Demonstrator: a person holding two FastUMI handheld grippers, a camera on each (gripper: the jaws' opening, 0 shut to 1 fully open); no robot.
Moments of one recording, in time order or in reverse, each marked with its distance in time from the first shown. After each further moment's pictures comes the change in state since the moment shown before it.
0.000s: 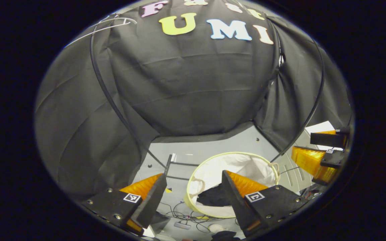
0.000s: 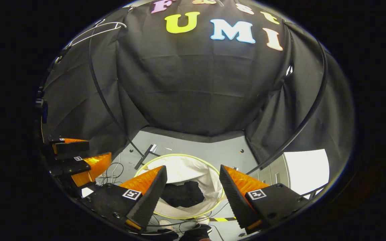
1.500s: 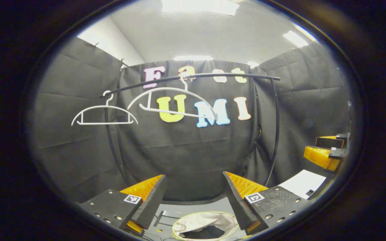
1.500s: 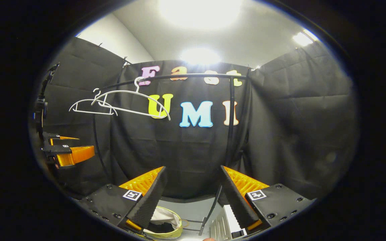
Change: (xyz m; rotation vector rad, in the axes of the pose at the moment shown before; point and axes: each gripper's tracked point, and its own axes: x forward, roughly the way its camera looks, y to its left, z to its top) left arm -0.344 -0.098 0.230 -0.009 -0.688 -0.016; right arm -0.312 -0.174 0.120 0.010 -0.705 -0.141
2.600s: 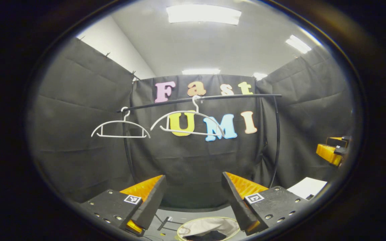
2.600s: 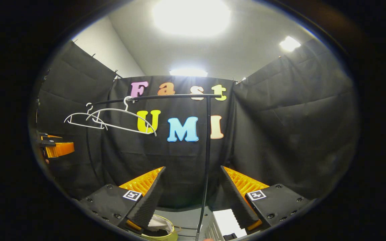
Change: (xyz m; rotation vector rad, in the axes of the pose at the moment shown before) left arm -0.072 0.015 0.030 -0.002 -0.102 0.096; right arm -0.044 -0.041 0.024 0.031 -0.125 -0.096
